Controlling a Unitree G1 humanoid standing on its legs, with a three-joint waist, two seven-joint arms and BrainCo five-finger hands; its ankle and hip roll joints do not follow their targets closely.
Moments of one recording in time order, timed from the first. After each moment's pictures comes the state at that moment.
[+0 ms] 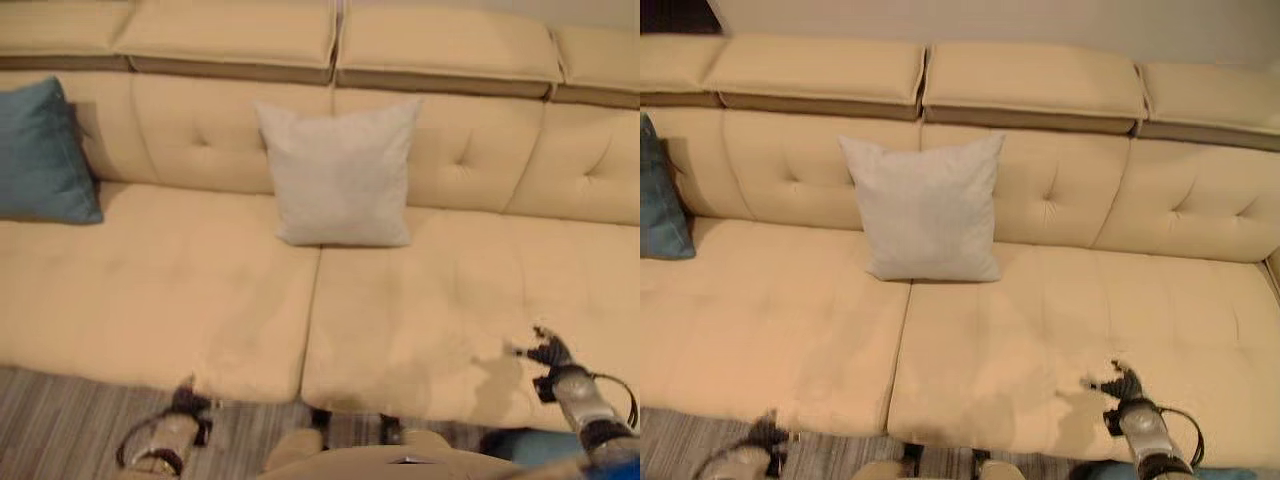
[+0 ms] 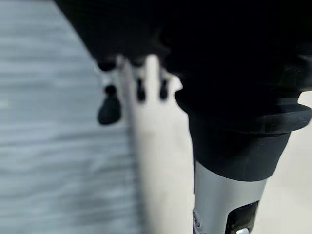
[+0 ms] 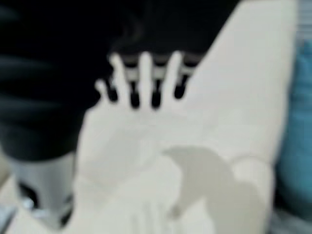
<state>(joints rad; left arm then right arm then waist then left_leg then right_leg) -0.01 0.36 -0.07 1.27 0.03 -0.03 0.15 -0.07 -0.48 0.09 1.05 -0.02 -0.04 -0.13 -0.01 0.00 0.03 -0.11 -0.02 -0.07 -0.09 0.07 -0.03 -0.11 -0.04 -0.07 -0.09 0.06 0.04</state>
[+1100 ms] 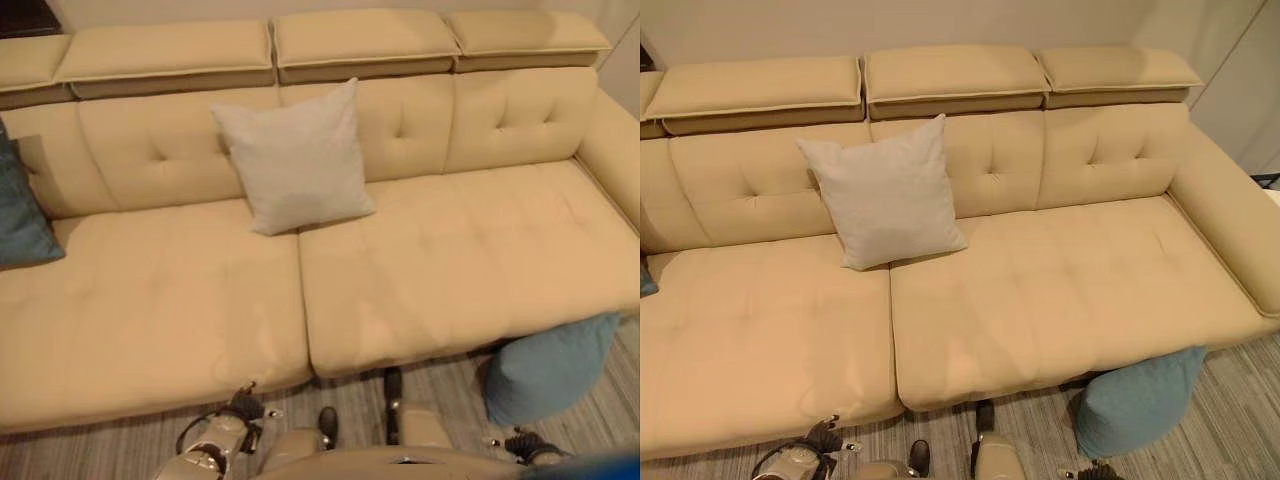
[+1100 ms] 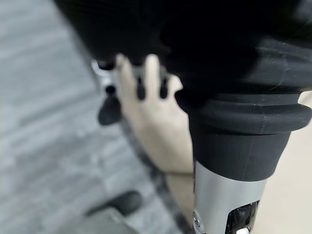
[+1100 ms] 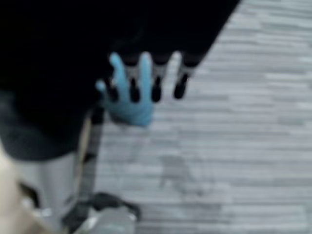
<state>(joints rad) -0.12 0.25 -0.21 1.28 0.02 -0.05 0.12 -0.05 -0.34 0.13 1.33 -0.02 0.00 -0.11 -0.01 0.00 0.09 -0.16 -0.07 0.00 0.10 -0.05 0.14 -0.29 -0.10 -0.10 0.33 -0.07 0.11</state>
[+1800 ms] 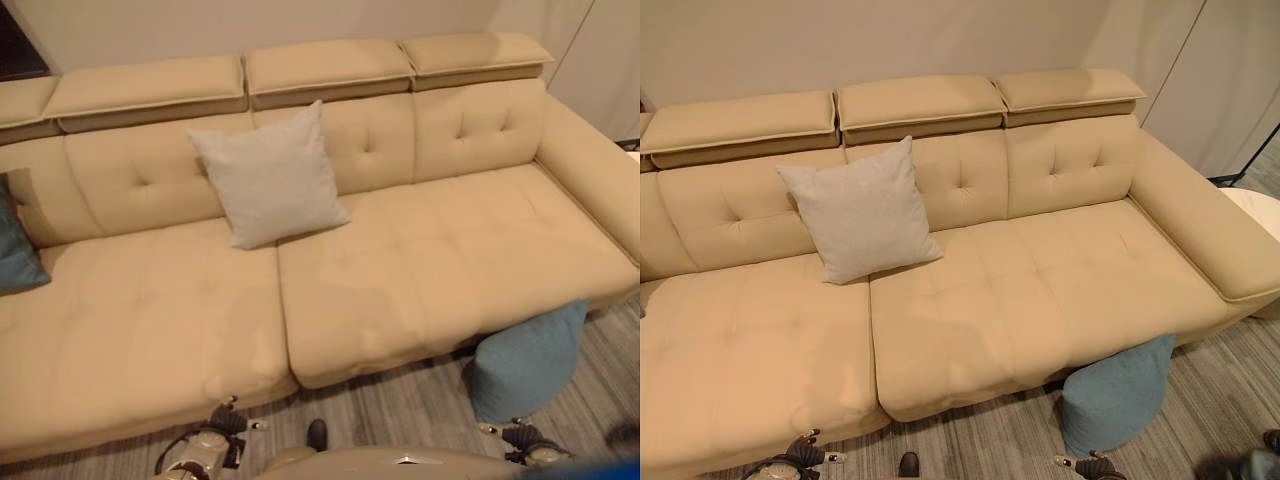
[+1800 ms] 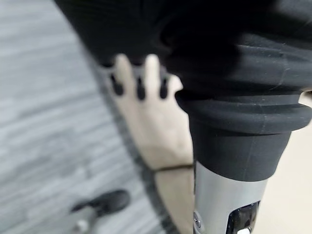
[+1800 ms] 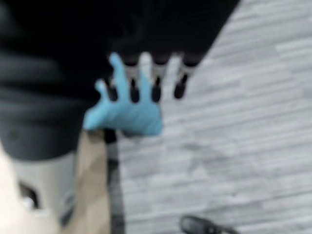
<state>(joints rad) -0.06 0.29 -0.19 1.25 -0.07 -0.08 0.11 -0.06 -0.32 0.13 1.33 0.14 -0.05 -0.11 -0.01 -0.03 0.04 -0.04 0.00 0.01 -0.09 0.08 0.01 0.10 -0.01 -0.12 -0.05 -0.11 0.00</state>
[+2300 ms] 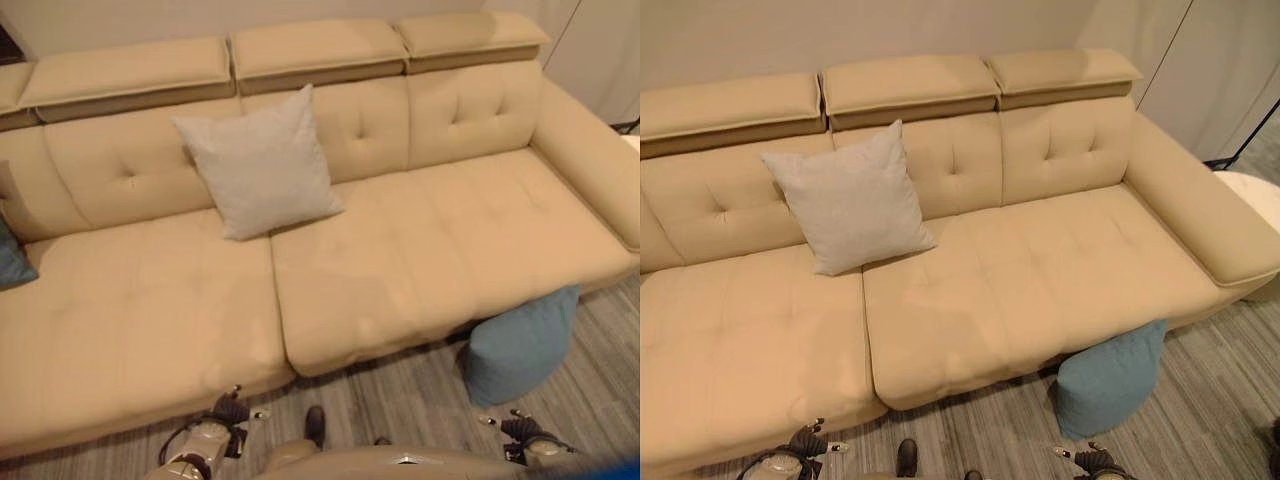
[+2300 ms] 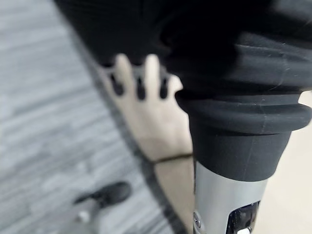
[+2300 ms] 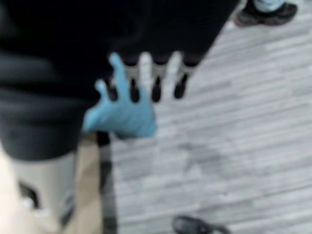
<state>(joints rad) -0.12 0.29 -0.21 1.25 -0.07 -0.09 0.09 -0.09 -0.32 0.13 1.34 0.15 -0.05 -0.11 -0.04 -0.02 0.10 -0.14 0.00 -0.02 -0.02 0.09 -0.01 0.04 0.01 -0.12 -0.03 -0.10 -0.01</state>
